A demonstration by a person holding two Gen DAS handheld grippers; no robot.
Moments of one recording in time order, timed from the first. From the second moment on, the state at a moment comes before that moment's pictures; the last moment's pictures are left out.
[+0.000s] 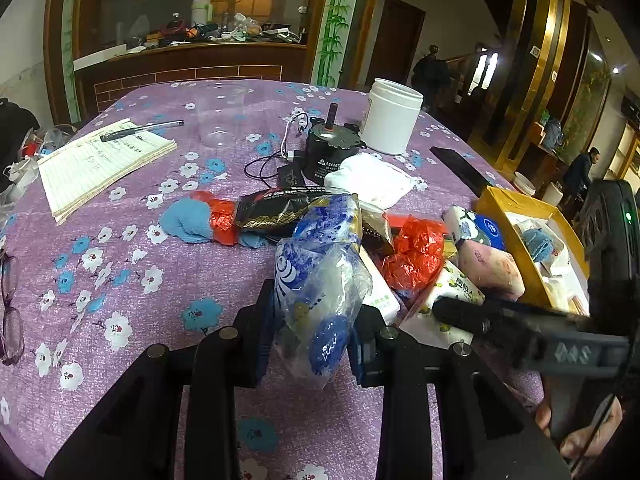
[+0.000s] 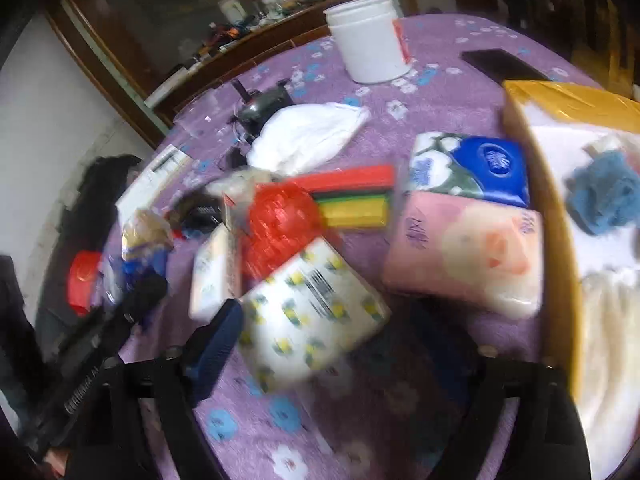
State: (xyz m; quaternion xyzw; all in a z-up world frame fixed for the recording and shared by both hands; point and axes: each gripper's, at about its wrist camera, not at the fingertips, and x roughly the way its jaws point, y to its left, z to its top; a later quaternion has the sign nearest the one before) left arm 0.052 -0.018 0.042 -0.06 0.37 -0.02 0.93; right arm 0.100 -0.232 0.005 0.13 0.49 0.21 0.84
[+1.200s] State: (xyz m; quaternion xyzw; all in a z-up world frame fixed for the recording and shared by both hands) left arm 0.044 -0.028 0.049 -0.04 0.35 -0.04 0.94; right arm 0.046 -0.221 0.043 0.04 0.34 0.20 0.92
